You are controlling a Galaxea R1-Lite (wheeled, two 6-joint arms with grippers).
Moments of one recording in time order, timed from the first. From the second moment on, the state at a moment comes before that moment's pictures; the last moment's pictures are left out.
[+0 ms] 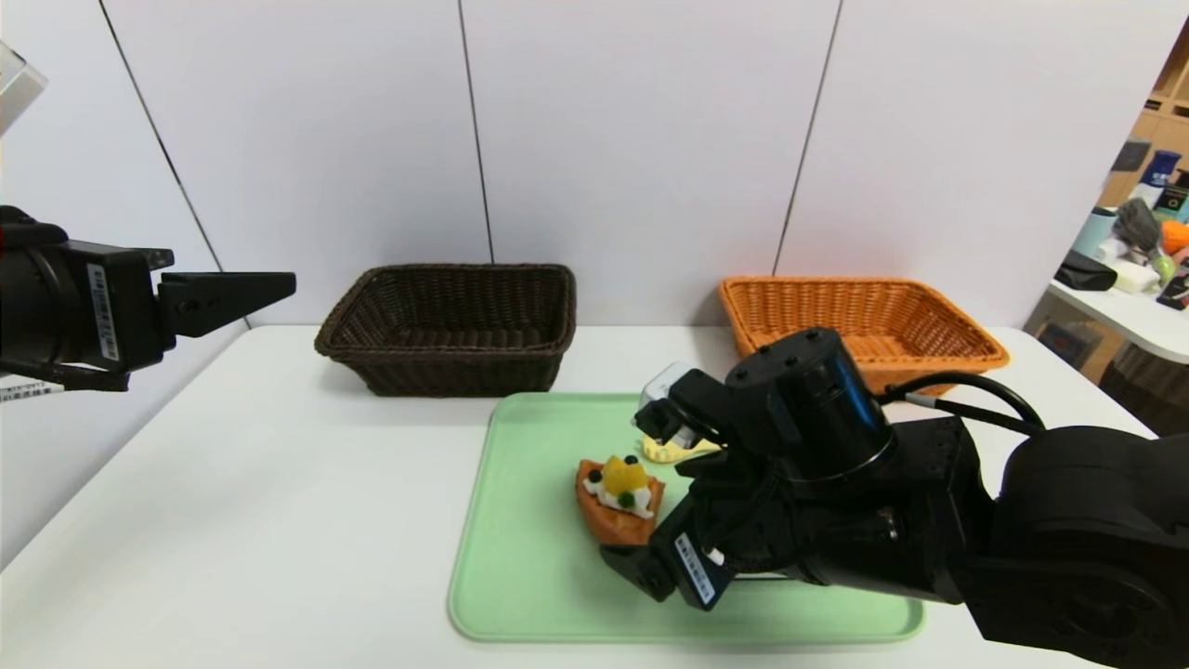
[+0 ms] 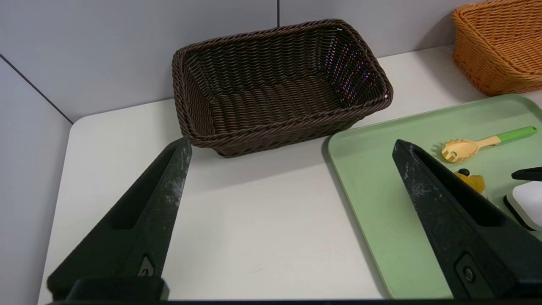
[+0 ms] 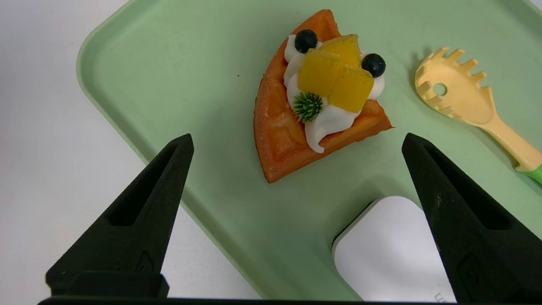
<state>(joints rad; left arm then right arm) -0.28 1.14 -1.03 0.09 0.03 0.01 0.85 1.74 -0.94 -0.13 -0.05 -0.02</state>
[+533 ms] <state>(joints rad) -0.28 1.15 -1.03 0.08 0.03 -0.04 0.84 1.79 -0.95 -0.20 -0.05 0.00</state>
